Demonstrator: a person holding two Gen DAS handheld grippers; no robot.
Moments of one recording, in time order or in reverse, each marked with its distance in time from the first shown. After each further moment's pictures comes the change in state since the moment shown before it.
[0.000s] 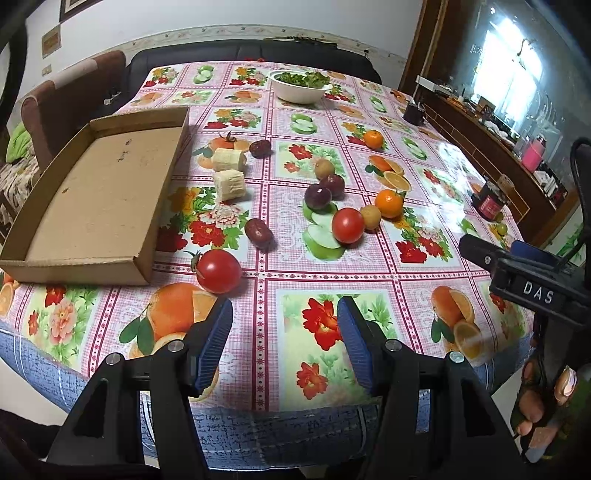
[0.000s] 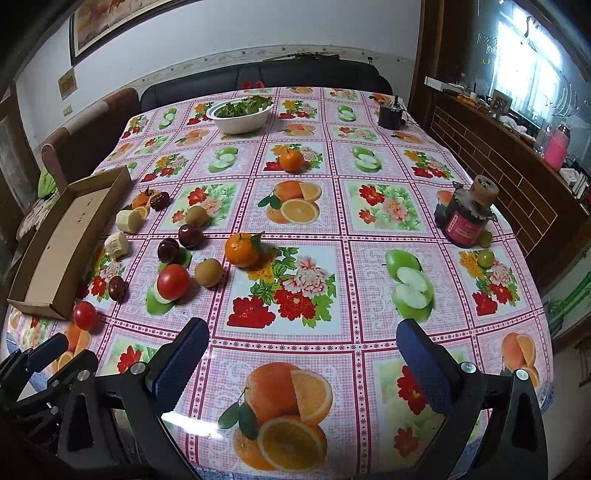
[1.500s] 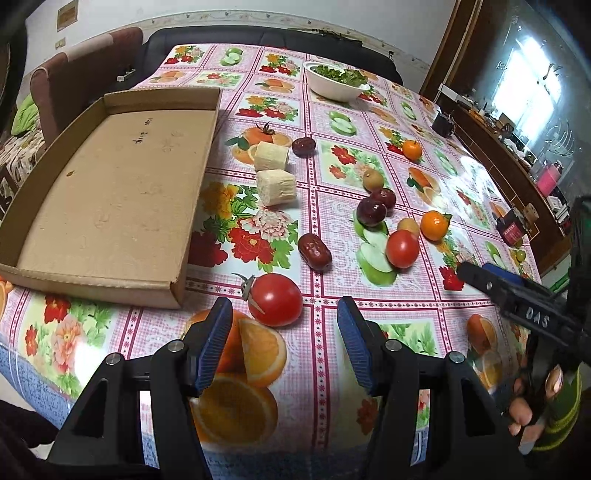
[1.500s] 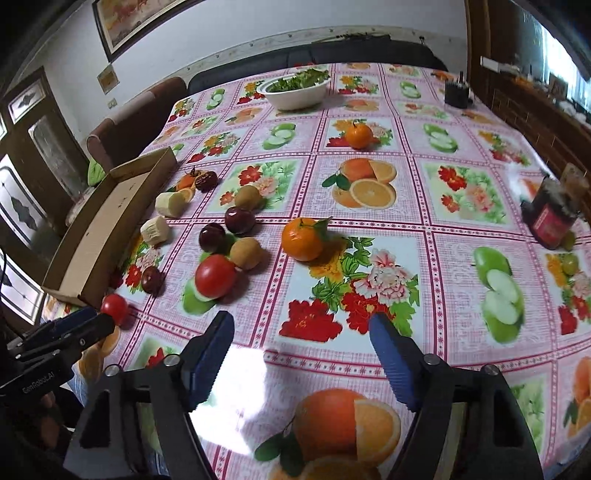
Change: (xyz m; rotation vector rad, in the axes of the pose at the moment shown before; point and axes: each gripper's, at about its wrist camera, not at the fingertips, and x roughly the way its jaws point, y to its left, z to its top) left arm 0.029 0.046 0.020 -0.080 0.044 -0.008; right arm 0.048 0.011 0.010 -0.024 0.067 0.281
